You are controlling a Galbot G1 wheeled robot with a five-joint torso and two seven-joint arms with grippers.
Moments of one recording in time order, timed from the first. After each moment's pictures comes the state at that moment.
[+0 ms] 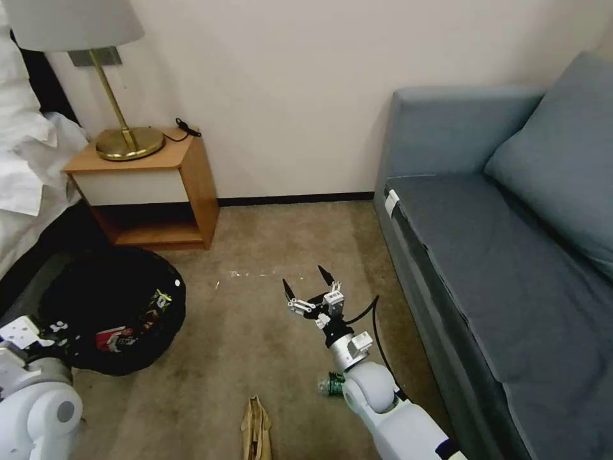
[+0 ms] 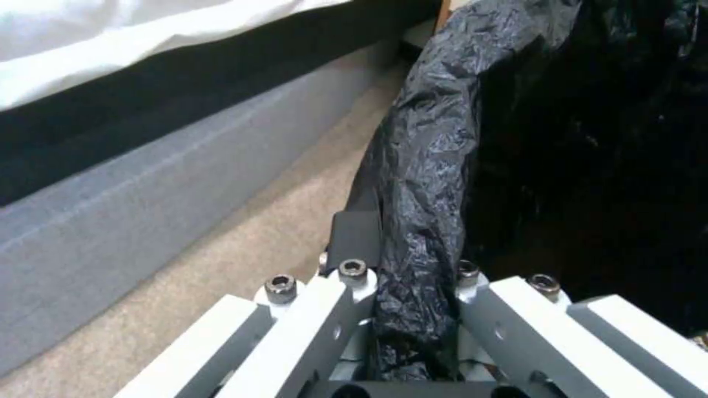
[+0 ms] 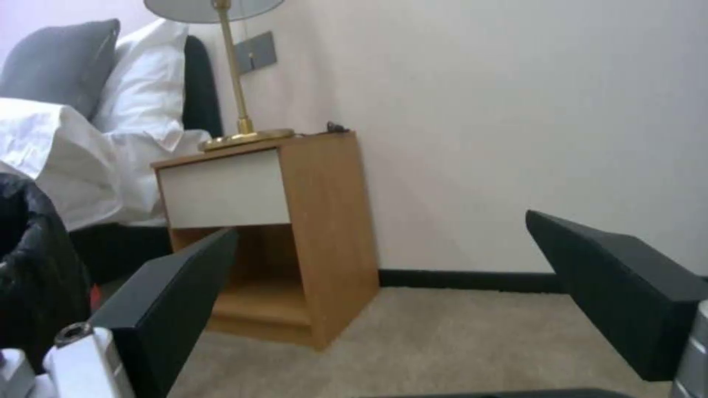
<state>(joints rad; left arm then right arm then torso) 1.52 -1.31 -1.02 -2.12 -0.74 0.48 -0.56 -1.09 1.40 -0.02 1.50 0.24 0.39 -0.01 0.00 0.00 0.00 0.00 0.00</state>
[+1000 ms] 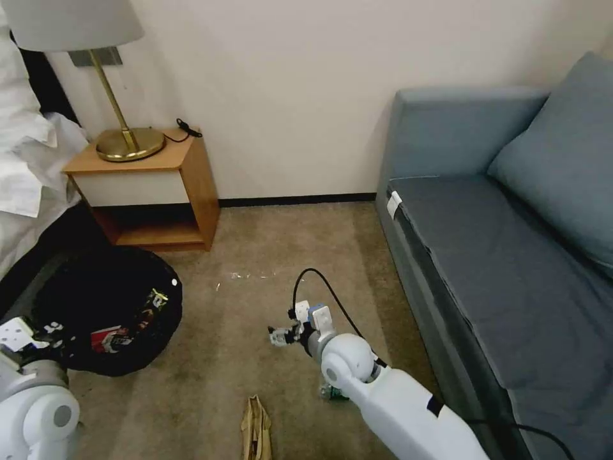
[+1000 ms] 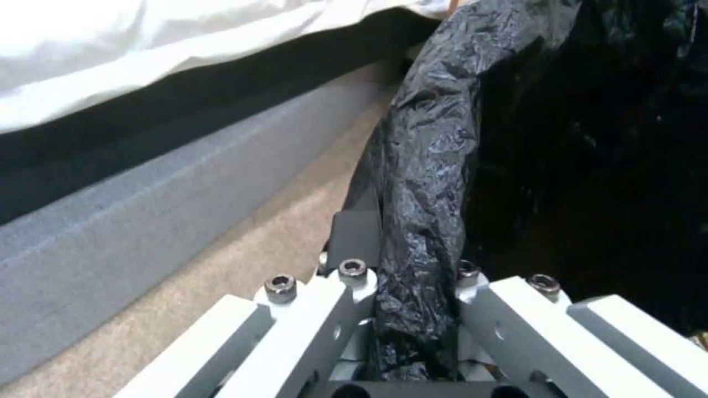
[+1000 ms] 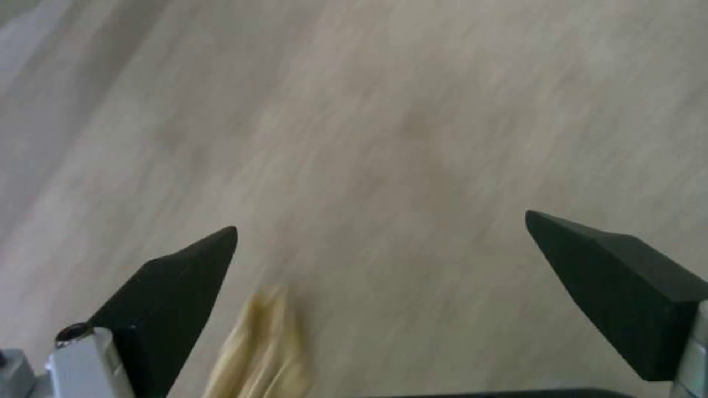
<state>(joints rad) 1.52 -1.34 -1.04 -2.16 -0.73 0.48 -0.56 -0.87 1.19 -0.38 1.73 0.92 -0.75 0.40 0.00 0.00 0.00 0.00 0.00</state>
